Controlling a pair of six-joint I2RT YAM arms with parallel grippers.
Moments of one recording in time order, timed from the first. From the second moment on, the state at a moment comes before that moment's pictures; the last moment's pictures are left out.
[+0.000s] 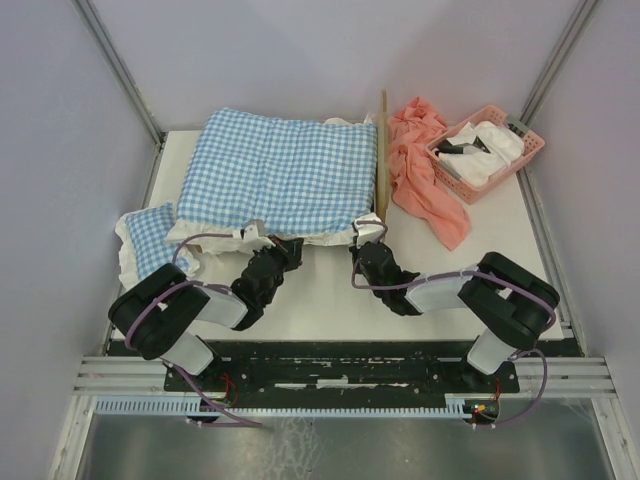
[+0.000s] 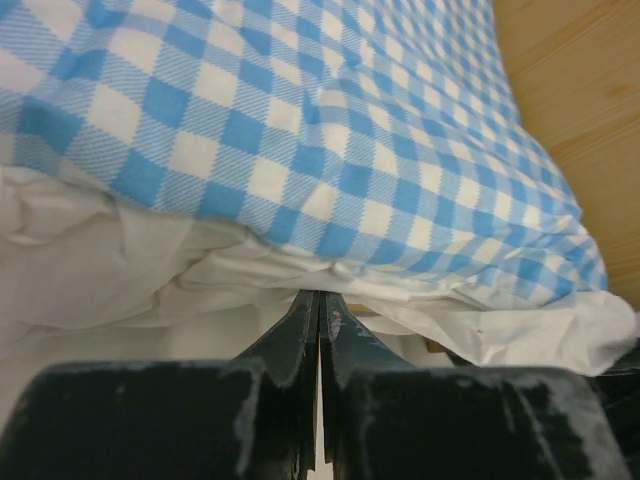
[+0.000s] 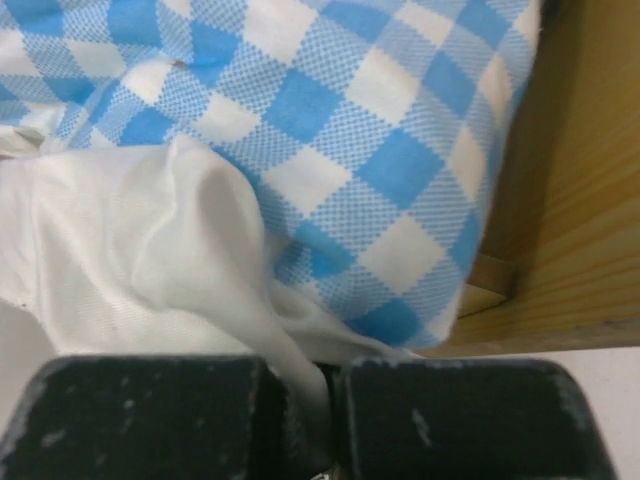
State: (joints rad) left arm -0.72 1.53 0.28 1.12 -0.44 -0.78; right arm 0.88 1.65 0.57 0.69 0.54 0.22
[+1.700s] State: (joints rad) left arm -0.72 1.44 0.28 0.68 -0.53 -0.82; right arm 0.76 1.47 0.62 0.26 0.49 0.25
